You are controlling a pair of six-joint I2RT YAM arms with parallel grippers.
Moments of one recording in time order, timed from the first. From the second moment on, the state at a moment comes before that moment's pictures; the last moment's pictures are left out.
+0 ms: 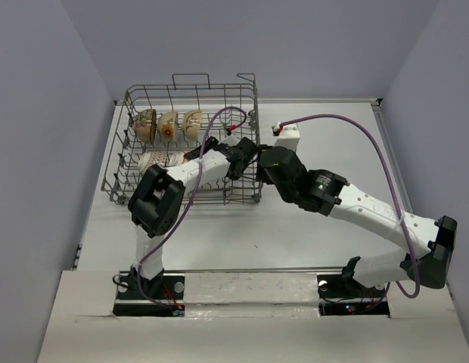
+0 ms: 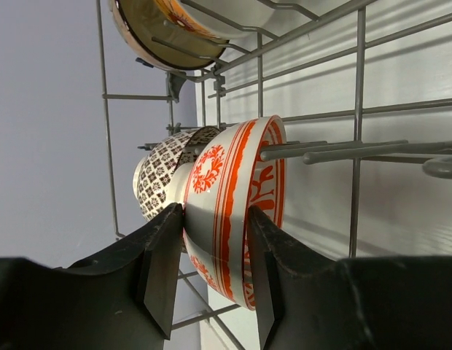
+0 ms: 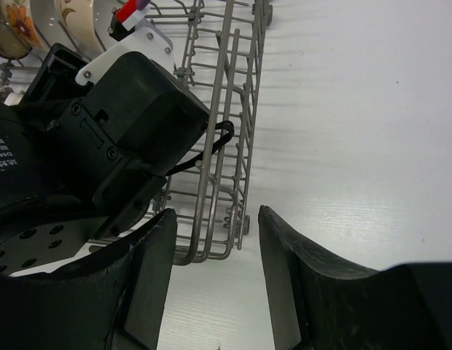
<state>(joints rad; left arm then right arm) -0.73 1.96 1.45 -0.79 -1.19 -0.07 1.00 1.33 1.31 -0.54 0.73 0.57</state>
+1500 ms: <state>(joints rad) -0.64 1.78 1.46 -0.83 -0.87 -0.20 1.00 1.34 1.31 -0.54 0.73 0.57</state>
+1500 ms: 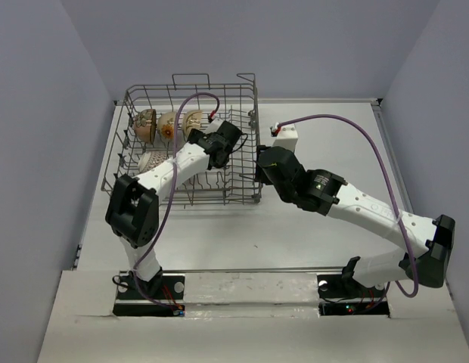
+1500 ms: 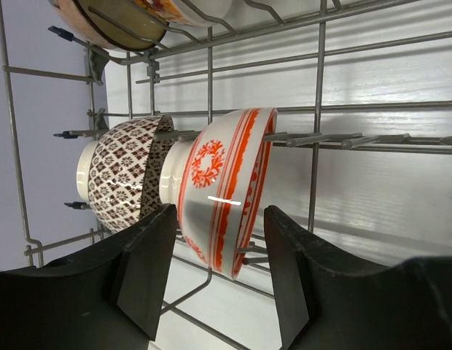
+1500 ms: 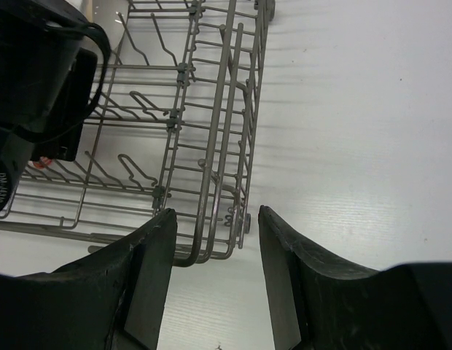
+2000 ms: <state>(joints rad) -0.64 1.63 1.53 -0.81 -0.82 -0.20 1.00 1.36 1.31 -0.54 0.73 0.57</state>
